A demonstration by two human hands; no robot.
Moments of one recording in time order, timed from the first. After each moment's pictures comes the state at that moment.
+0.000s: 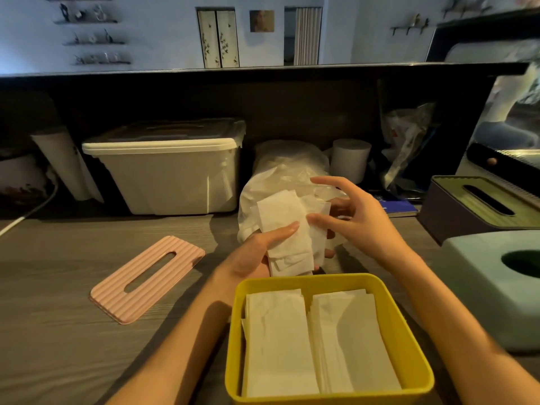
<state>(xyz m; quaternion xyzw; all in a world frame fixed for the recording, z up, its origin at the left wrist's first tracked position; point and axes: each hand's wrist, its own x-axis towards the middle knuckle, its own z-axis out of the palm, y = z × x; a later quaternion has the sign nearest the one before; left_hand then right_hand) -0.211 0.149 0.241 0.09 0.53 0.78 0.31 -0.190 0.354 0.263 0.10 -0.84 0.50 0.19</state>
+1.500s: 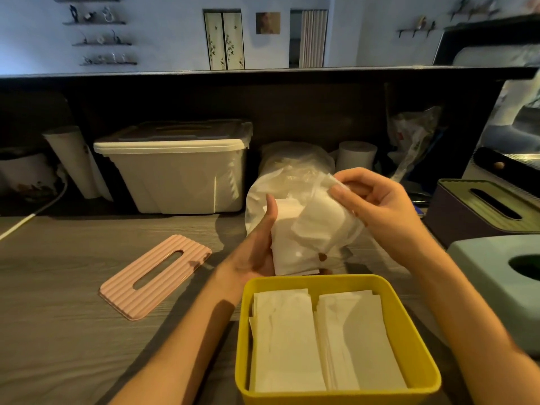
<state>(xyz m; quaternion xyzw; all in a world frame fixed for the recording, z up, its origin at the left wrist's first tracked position) -0.204 0.154 0.258 0.08 0.49 0.81 0.32 -0.176 0.356 0.286 0.20 -0.72 0.64 0.18</state>
